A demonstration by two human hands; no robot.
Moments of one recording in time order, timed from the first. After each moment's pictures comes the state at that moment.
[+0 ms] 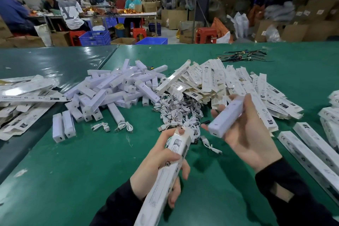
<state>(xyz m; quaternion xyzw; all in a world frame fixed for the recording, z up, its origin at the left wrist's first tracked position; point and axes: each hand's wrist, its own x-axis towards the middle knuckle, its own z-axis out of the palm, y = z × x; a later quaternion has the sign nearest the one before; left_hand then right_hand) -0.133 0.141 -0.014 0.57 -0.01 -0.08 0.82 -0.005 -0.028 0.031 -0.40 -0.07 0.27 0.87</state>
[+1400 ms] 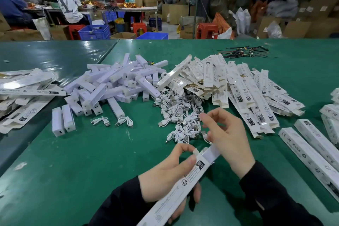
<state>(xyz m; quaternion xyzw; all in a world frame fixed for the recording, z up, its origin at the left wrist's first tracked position) -0.148 0.123 -0.017 0.60 -0.05 -0.20 0.78 -0.025 -0.008 -0.001 -0.73 -0.23 0.03 0.64</state>
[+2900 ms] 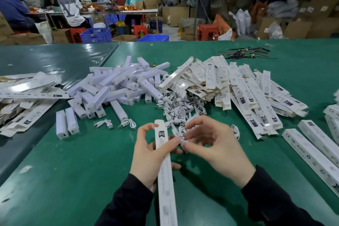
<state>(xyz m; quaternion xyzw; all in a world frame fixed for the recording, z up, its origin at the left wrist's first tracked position) -0.135 0.134 -0.014 0.53 0.20 0.21 0.80 -0.047 0.000 0.008 -0.70 -0.37 0.13 0.60</state>
